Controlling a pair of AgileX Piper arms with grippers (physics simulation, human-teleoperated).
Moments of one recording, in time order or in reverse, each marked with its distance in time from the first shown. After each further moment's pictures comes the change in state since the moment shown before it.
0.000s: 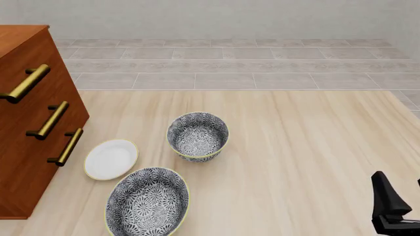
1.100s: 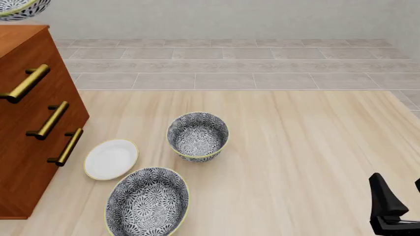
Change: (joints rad) left arm -0.252 -0.088 0.229 -0.316 0.194; right arm 0.002 0.007 0.001 0.020 -0.008
